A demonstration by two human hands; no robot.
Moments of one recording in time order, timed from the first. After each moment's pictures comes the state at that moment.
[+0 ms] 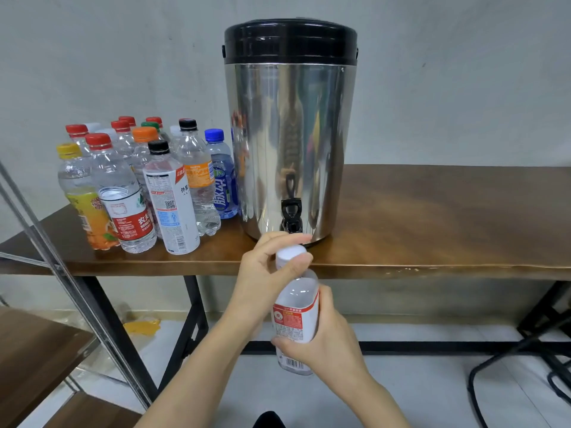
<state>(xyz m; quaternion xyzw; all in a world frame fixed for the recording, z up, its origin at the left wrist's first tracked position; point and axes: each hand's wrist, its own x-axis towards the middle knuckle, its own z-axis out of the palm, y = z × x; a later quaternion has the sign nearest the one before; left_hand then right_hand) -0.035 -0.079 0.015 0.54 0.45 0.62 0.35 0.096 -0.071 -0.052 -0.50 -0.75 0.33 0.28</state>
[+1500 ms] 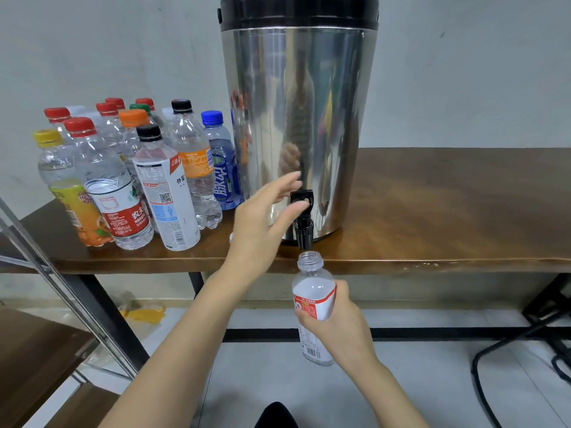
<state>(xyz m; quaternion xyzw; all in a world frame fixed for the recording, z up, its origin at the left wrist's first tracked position) -0.074 -0.015 0.031 0.67 0.48 0.56 0.04 0.087 -0.025 -0.092 -0.60 -0.66 0.34 0.29</state>
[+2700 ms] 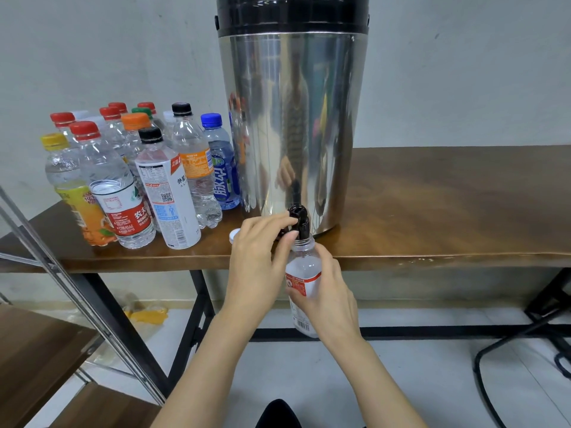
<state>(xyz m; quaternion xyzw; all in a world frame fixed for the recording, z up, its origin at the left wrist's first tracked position) -0.062 -0.037 -0.011 0.64 0.55 0.52 -0.08 0.068 -0.018 -0.069 -0.55 -0.72 0.24 0.35</state>
